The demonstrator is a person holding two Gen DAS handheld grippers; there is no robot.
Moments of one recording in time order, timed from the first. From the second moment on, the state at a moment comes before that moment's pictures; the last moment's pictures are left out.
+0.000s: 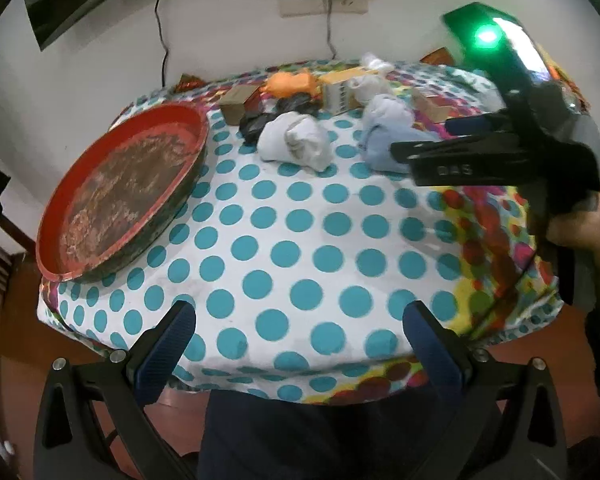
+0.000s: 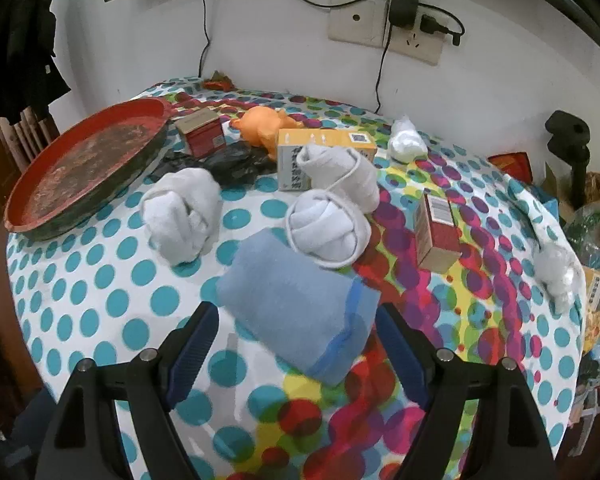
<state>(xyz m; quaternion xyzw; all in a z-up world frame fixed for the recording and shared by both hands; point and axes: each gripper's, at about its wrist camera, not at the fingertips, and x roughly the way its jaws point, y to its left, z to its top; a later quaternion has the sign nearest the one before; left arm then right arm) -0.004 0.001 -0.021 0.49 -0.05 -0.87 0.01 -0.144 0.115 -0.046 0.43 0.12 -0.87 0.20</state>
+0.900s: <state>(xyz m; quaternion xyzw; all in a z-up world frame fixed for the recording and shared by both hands) -0.114 -0.024 -0.042 0.52 -0.02 -0.85 0.04 -0.159 0.097 -0.074 0.42 0.15 -0.87 0.22</state>
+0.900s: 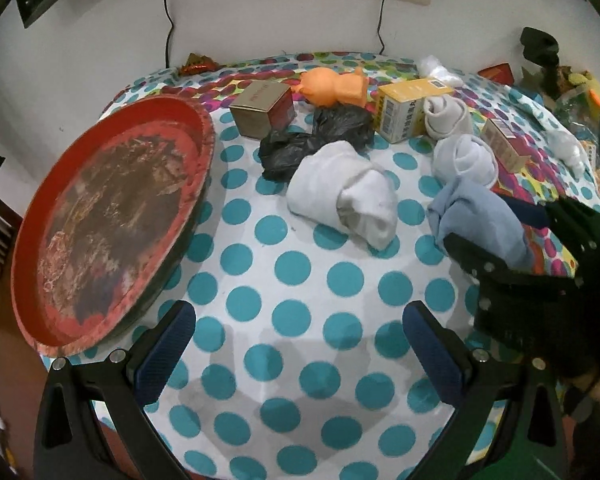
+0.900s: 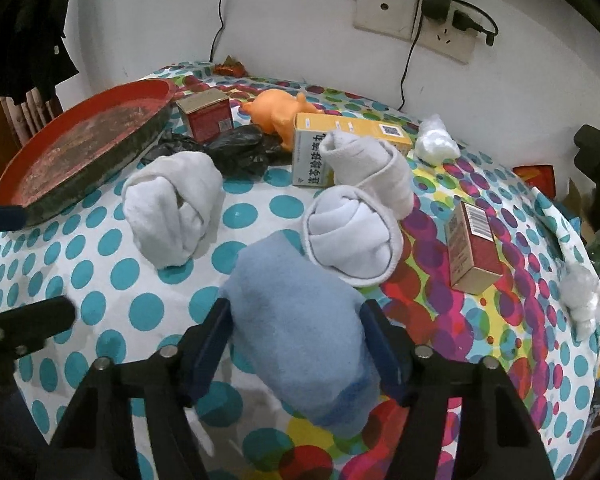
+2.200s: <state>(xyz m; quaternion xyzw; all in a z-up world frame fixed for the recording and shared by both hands) -0.183 -0.003 -0.063 0.52 -0.02 -0.85 0.01 -0.136 0.170 -0.063 0.41 0.03 -0.89 0.20</state>
